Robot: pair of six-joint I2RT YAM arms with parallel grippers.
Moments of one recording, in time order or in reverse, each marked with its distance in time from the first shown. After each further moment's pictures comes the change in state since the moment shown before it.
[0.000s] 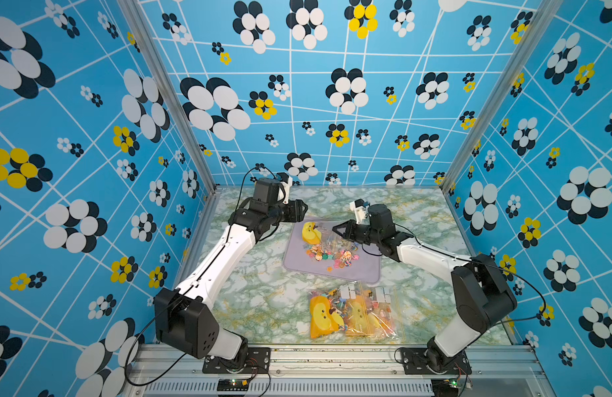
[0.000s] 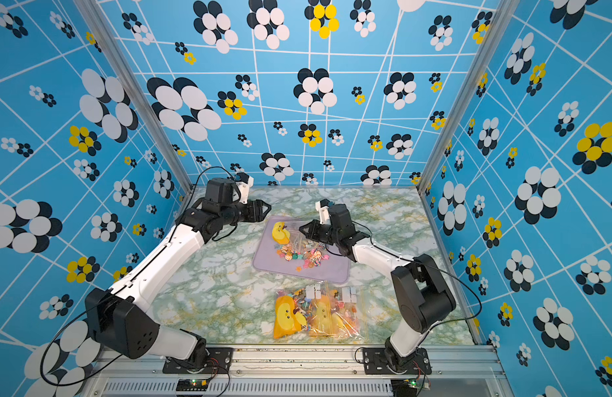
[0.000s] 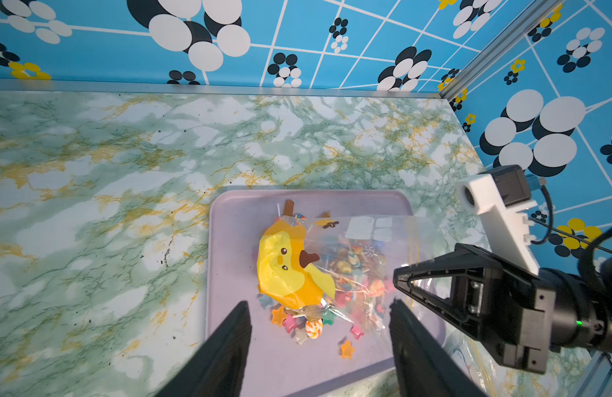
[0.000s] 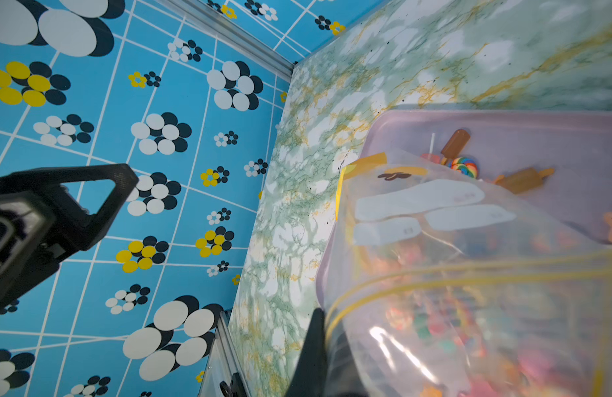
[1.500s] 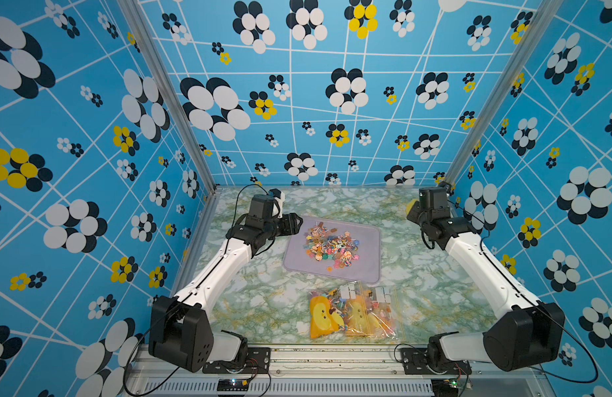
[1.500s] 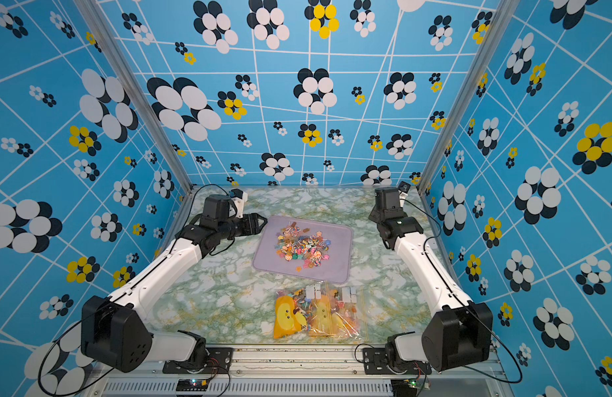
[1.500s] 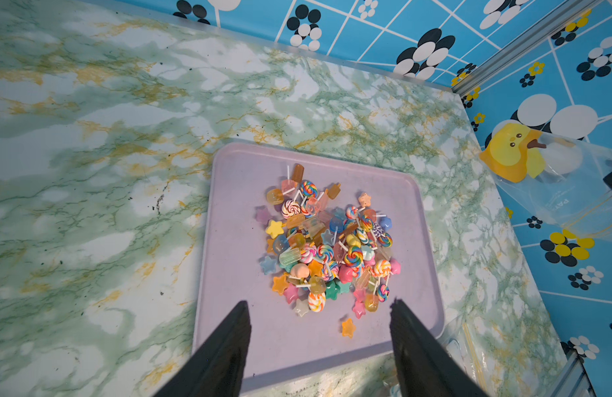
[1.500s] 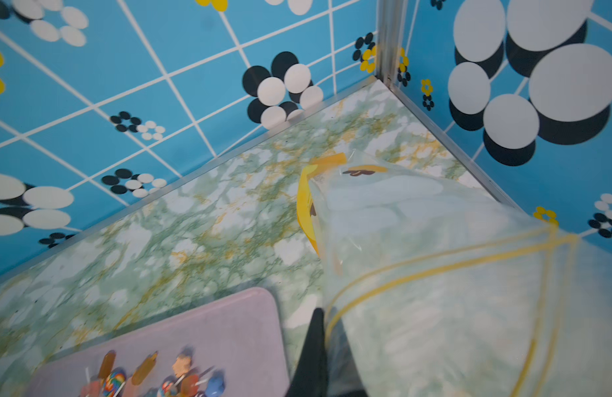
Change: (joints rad) left arm 0.035 -0.087 -0.256 0.123 0.041 -0.098; right arm -0.372 -0.246 0.189 -0.668 0.861 -0.208
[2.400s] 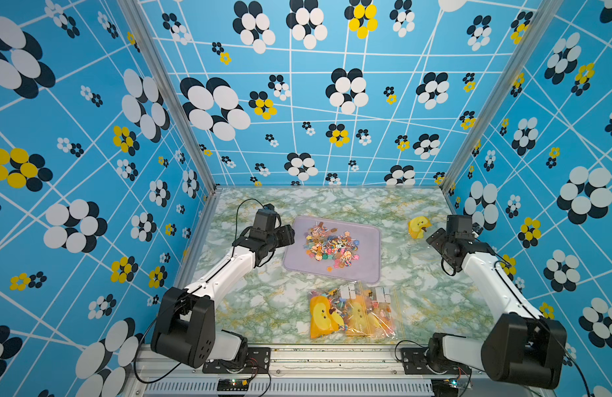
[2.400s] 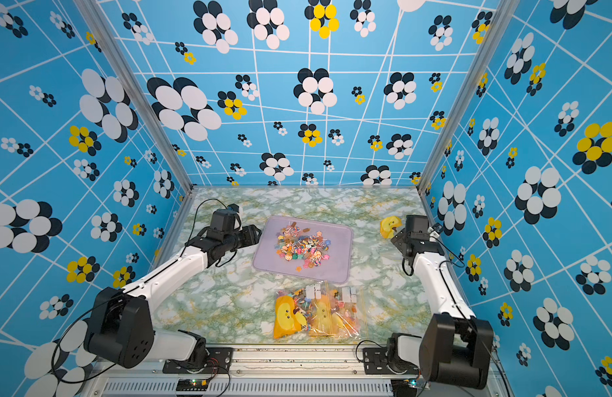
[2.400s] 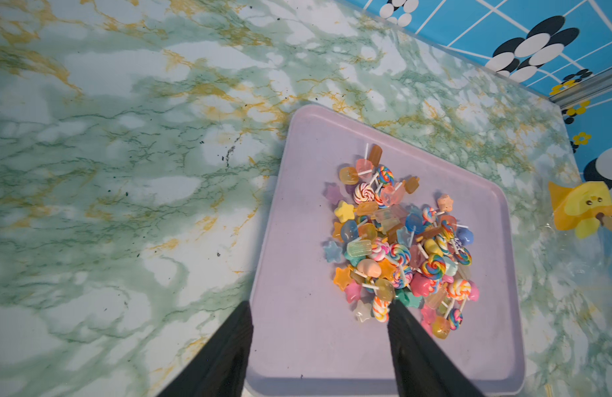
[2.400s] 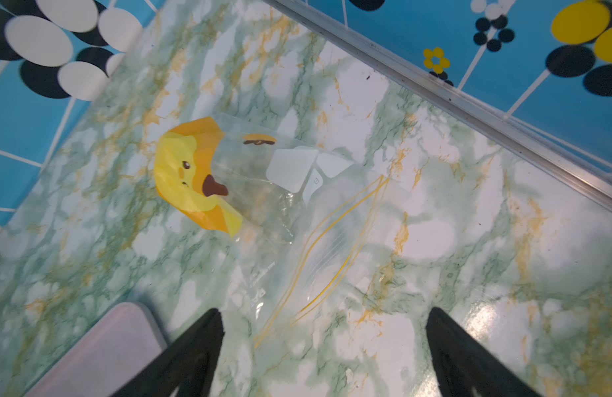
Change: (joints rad) left arm 0.000 0.052 -0.172 0.116 -0.196 -0.085; right arm -0.243 -0.174 -0.307 -0.086 -0.121 0.167
